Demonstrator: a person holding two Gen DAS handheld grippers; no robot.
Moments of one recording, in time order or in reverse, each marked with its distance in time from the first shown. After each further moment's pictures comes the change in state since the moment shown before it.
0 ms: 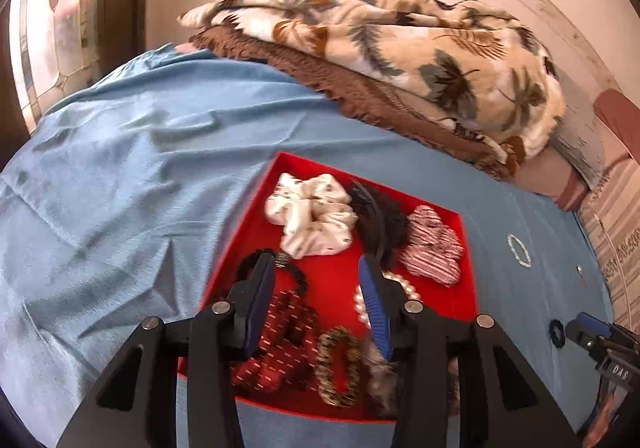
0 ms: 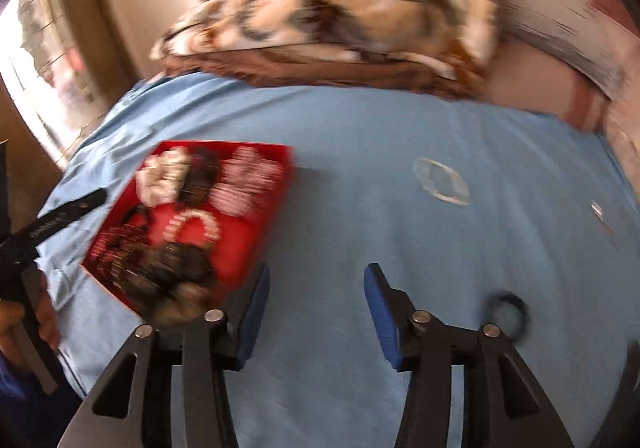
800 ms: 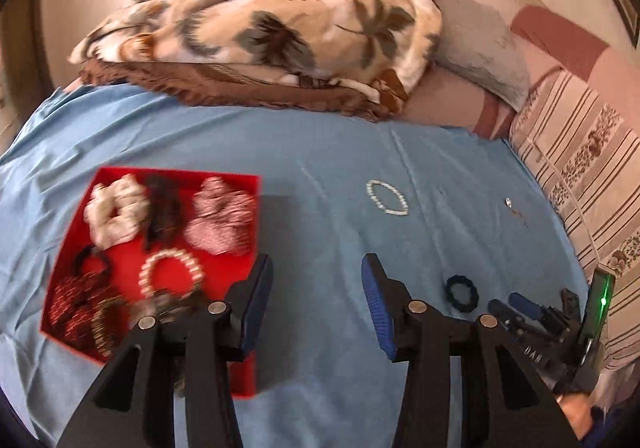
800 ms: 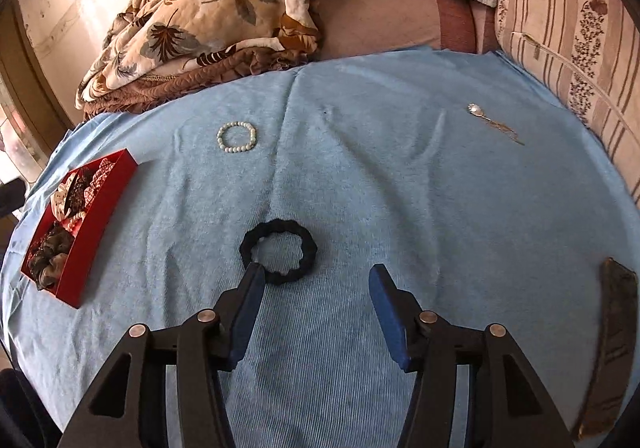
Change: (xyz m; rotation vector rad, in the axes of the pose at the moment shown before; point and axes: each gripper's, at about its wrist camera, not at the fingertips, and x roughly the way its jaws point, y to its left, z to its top) left arm -0.003 -0.208 -0.023 0.241 0.121 -0.141; right arm 0.000 -0.160 -0.061 0.172 -0.069 -0.061
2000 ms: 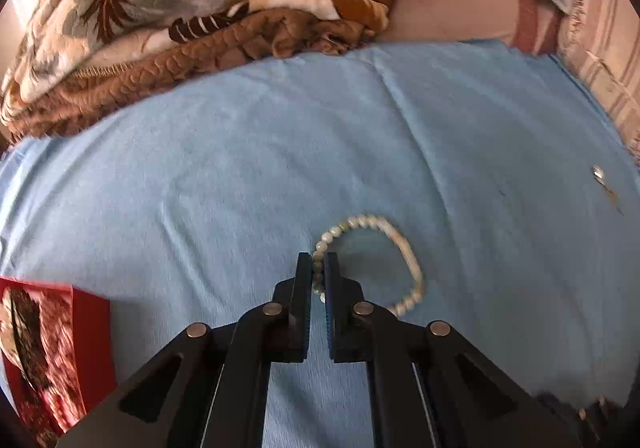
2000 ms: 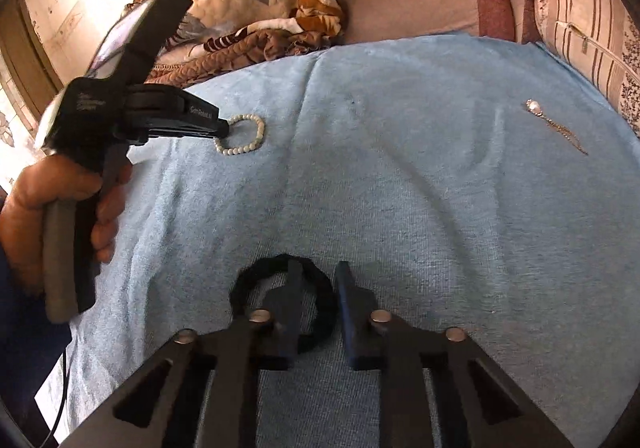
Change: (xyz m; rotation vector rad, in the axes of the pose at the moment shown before) left arm 0.218 -0.091 0.059 0.196 0.223 0.098; right arm 0.057 0.001 0.021 -0.026 0.045 0.082
